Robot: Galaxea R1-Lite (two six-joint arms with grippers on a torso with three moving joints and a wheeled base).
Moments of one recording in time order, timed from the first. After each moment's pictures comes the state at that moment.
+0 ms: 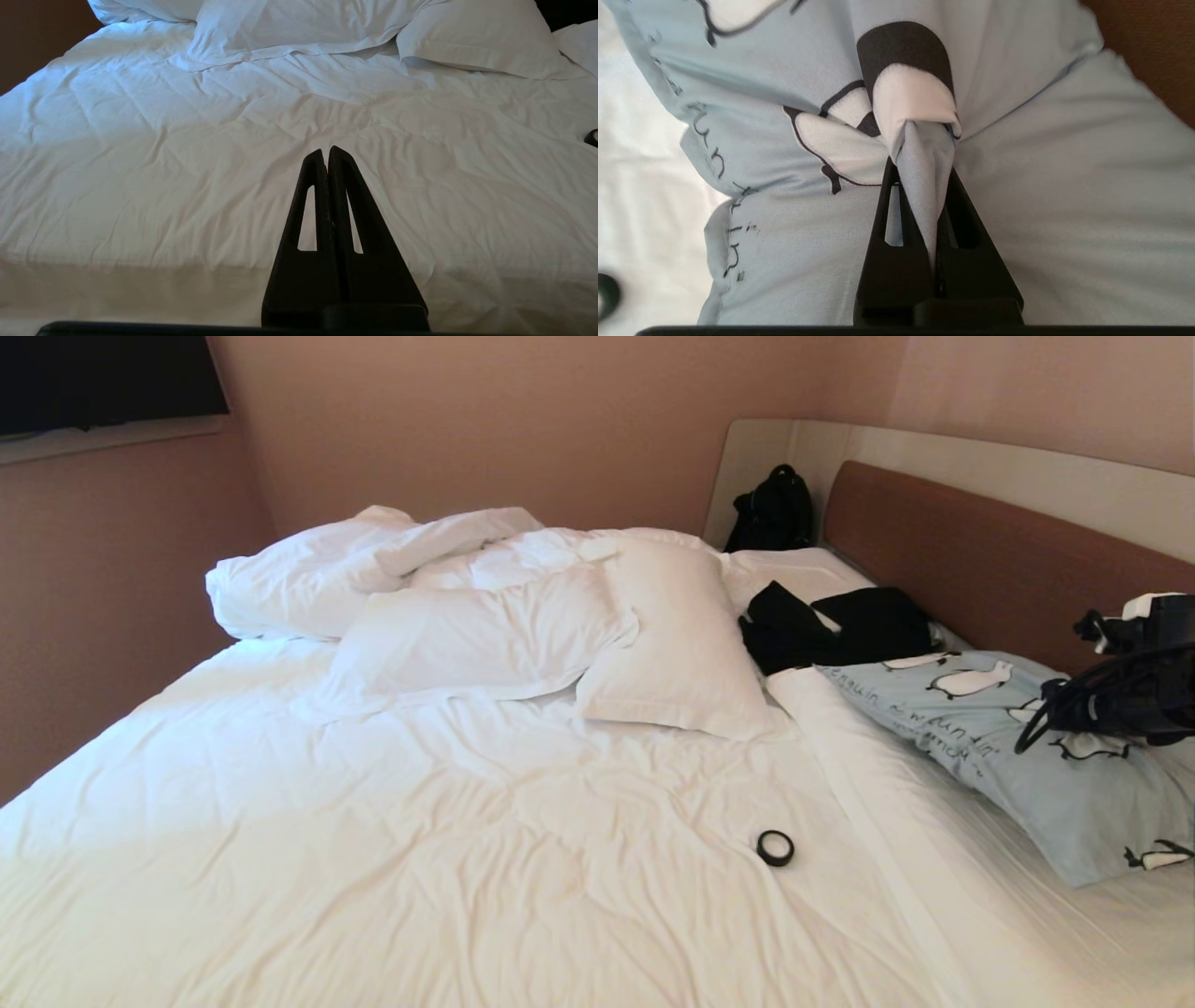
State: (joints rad) left arm 0.00 0.00 0.00 0.00 0.00 -0.01; right arm -0.39 2.11 -1.52 -0.03 -0.06 -0.12
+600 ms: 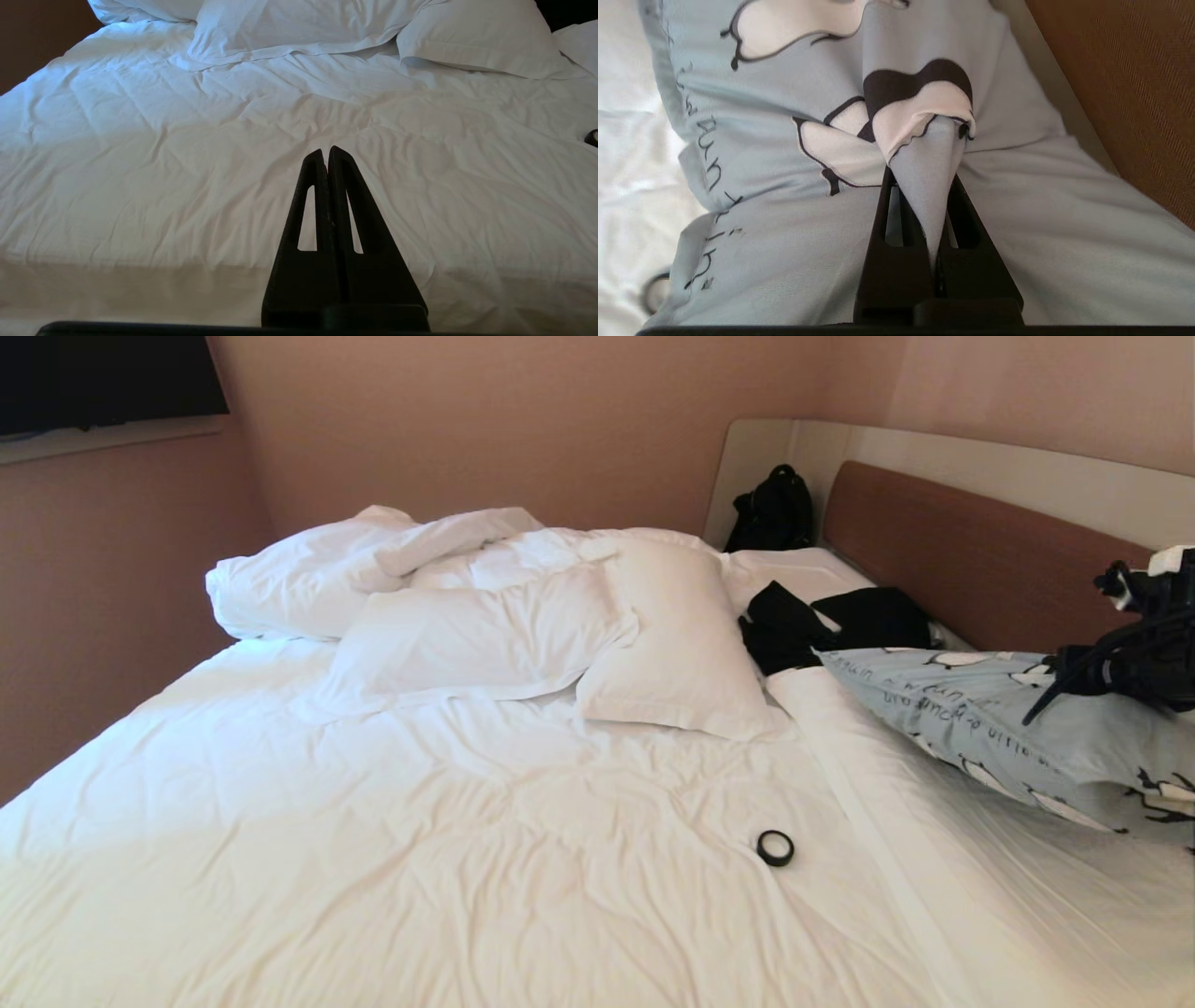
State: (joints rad) left arm 0.00 0.00 0.00 0.00 0.00 -0.01; right arm -0.33 1.94 -1.46 -0.04 -0.06 -0.06
